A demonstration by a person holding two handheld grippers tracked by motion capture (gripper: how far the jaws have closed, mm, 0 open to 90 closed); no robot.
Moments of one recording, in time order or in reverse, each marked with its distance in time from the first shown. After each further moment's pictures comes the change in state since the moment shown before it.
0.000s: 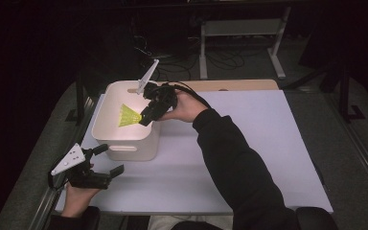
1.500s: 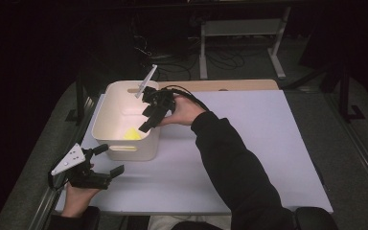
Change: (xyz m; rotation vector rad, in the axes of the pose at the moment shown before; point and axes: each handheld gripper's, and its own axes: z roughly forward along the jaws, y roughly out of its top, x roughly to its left) left arm 0.000 0.000 0.000 -0.001 -0.003 0.000; right arm -0.006 -0.007 0.016 0.019 0.001 0.063
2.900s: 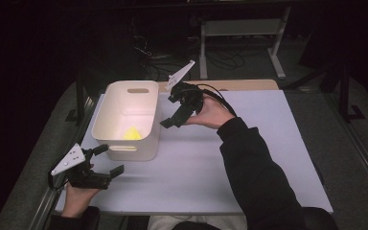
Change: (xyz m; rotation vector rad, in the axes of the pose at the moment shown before) left arm 0.000 0.000 -0.001 0.002 0.002 -0.004; right arm 0.018 -0.051 -0.060 -0.152 -0.175 0.067
